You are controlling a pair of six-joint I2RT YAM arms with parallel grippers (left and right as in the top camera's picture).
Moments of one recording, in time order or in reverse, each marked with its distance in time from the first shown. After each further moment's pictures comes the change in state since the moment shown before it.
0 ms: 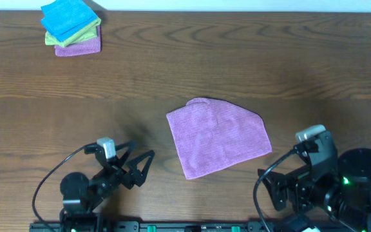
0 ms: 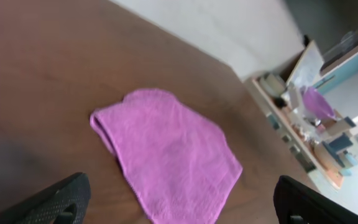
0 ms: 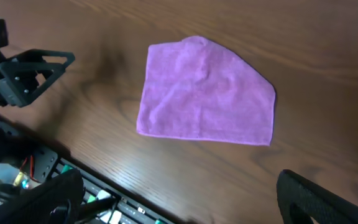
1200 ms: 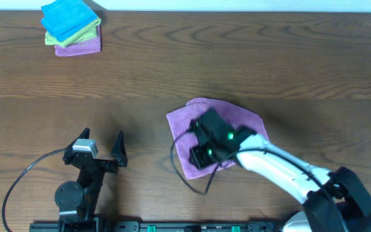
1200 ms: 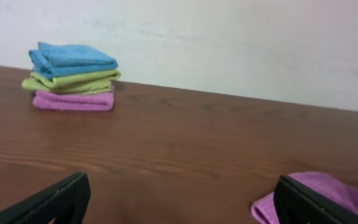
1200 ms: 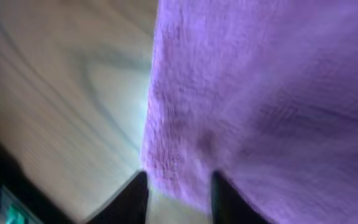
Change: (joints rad) left arm 0.071 -0.176 -0.002 -0.018 -0.510 0.370; right arm 0.178 0.788 -0.549 0.864 -0.259 0.110
